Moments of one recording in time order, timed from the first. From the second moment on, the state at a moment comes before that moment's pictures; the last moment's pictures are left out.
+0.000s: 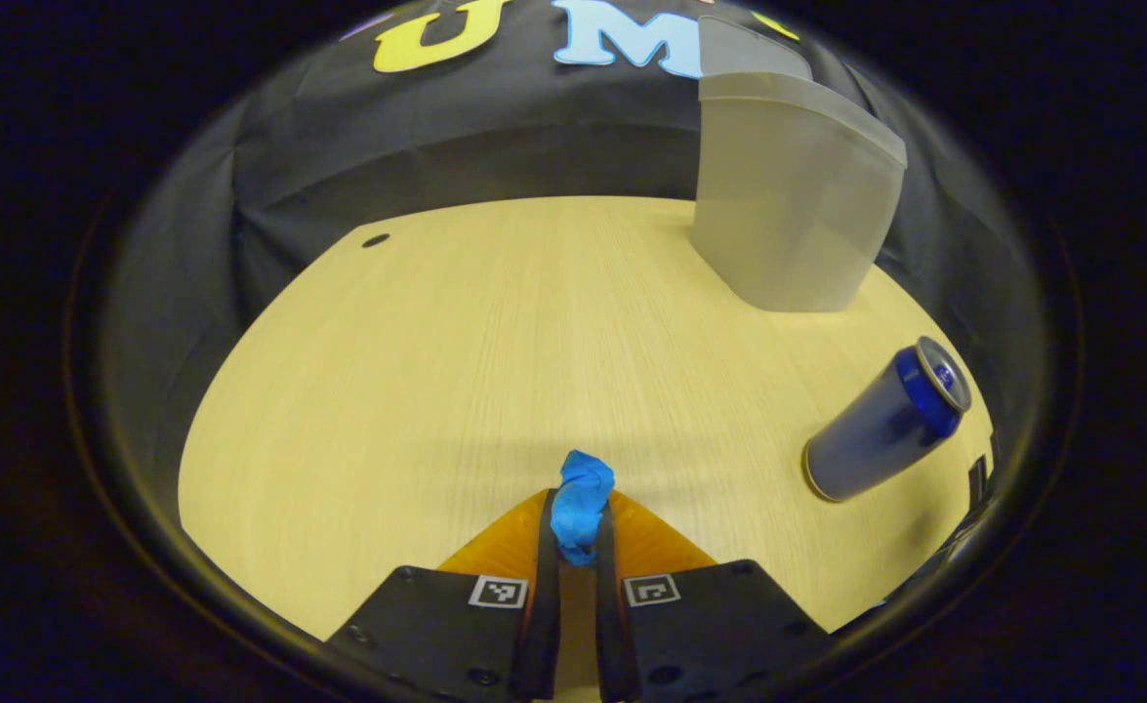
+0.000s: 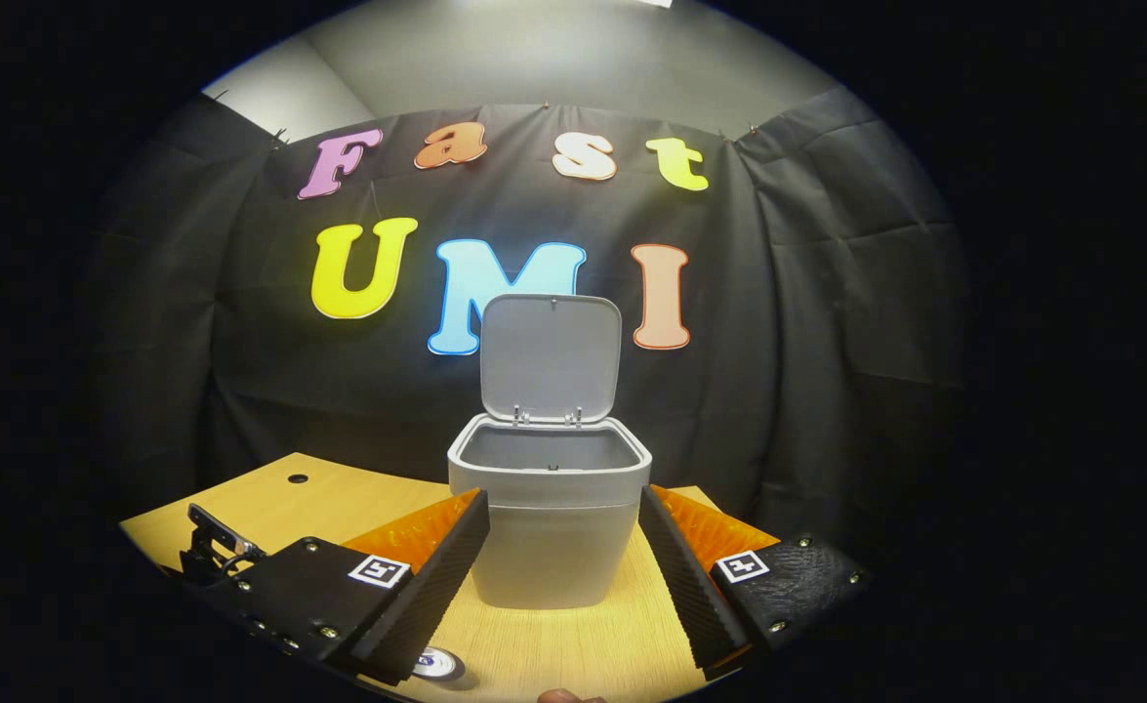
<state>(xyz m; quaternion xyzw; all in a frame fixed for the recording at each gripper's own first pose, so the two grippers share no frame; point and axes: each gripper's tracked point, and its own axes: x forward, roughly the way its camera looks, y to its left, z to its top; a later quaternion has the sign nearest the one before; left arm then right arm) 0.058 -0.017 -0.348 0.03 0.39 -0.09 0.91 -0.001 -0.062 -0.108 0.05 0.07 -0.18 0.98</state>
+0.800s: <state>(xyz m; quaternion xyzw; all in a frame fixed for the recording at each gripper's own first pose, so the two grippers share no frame) 0.147 -0.061 -0.164 -0.03 0.22 -0.13 0.97 0.004 -0.078 -0.114 0.04 0.06 -0.19 0.98</state>
